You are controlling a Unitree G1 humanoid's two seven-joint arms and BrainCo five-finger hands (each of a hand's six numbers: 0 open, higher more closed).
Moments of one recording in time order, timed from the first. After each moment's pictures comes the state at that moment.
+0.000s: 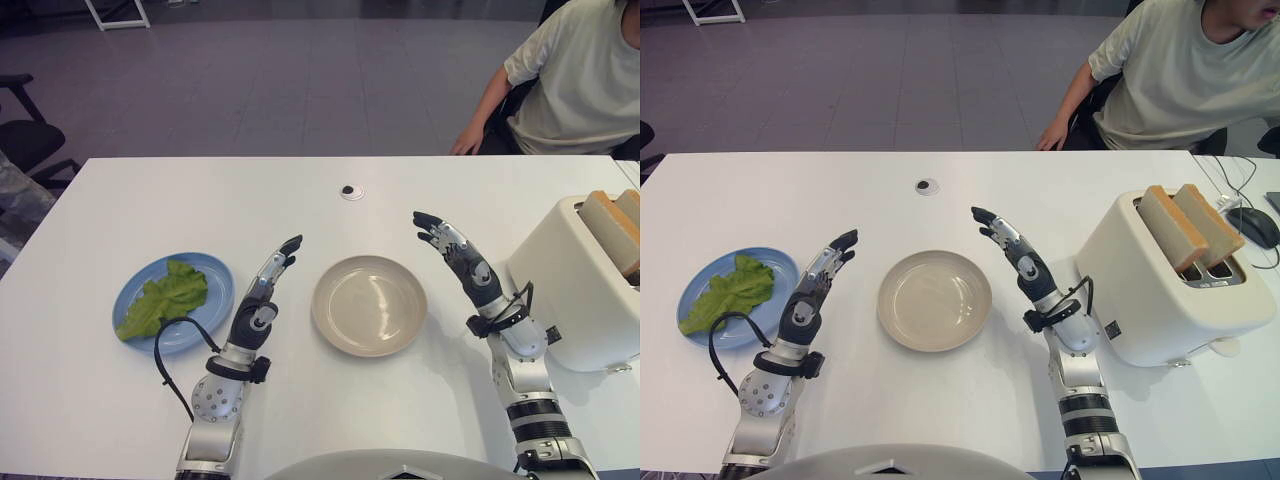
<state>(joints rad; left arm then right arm) 0.29 0.20 -0.06 -0.15 0.00 -0.57 -0.19 -0.07 -0.24 0.04 0.20 0.18 -0.58 0.51</state>
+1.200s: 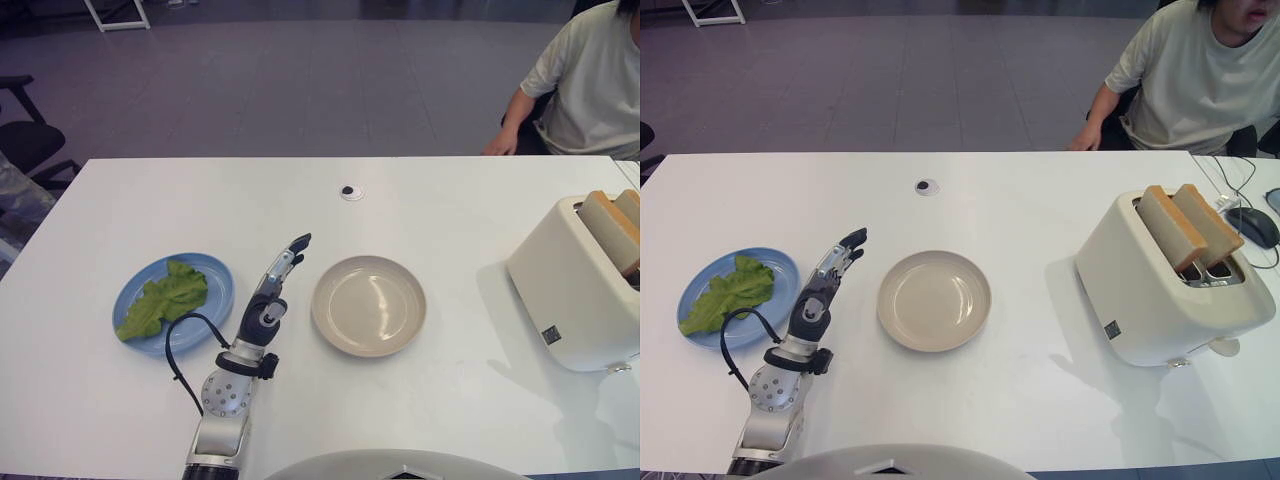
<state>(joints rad) 0.26 0.17 -0.08 -0.13 0.02 -0.56 -0.19 0.17 -0.95 -0.67 0.08 -0.14 -0.21 0.38</state>
